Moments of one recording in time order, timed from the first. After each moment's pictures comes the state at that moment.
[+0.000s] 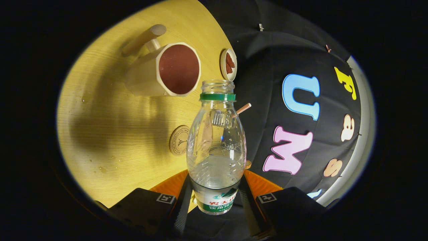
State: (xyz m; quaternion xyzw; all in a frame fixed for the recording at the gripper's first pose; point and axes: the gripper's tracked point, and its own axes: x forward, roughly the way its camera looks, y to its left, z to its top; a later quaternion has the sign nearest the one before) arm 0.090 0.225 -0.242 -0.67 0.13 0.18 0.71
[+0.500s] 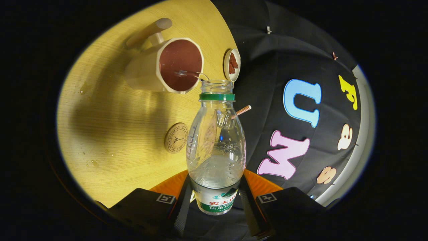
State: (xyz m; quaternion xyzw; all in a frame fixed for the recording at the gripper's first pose) arm 0.104 0.226 -0.235 -0.70 0.12 0.18 0.69
